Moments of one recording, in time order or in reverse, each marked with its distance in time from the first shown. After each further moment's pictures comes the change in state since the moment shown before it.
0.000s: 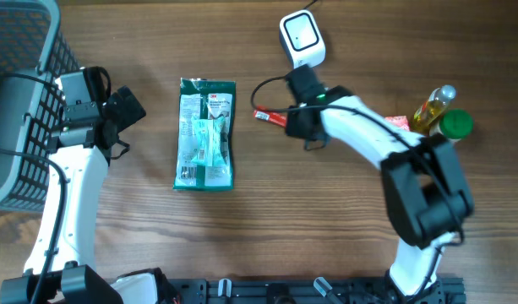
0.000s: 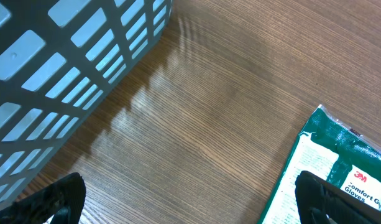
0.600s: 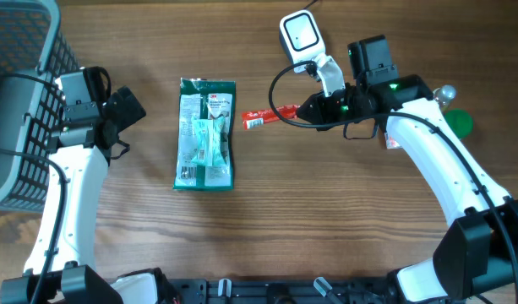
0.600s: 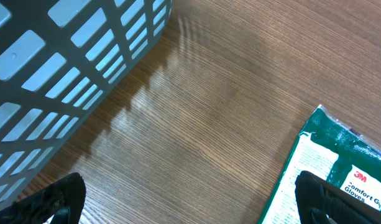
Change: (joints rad) left arm 0.000 0.000 0.000 0.000 0.000 0.000; right arm -0.168 -0.307 -0.001 -0.105 -0.581 -0.702
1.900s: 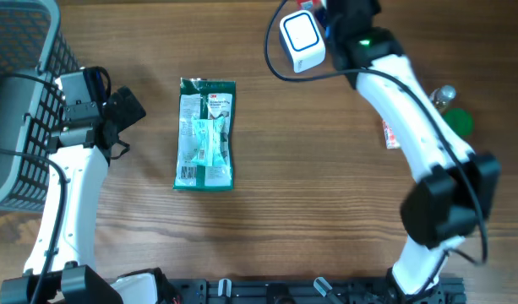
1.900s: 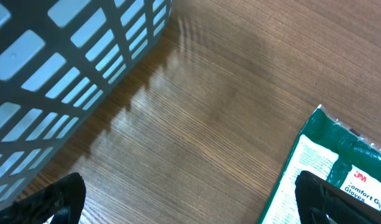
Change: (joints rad) left arm 0.000 0.000 0.000 0.000 0.001 0.000; right arm 0.081 0.313 0.438 0.488 1.142 -0.460
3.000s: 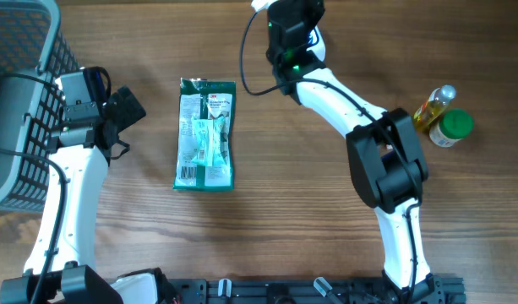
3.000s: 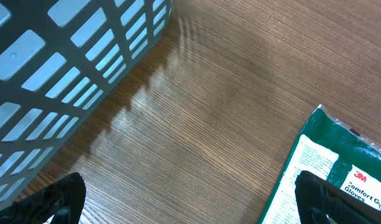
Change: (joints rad) left arm 0.000 0.000 0.000 0.000 -0.001 0.000; right arm 0.123 0.321 -0.002 0.706 0.364 -0.666
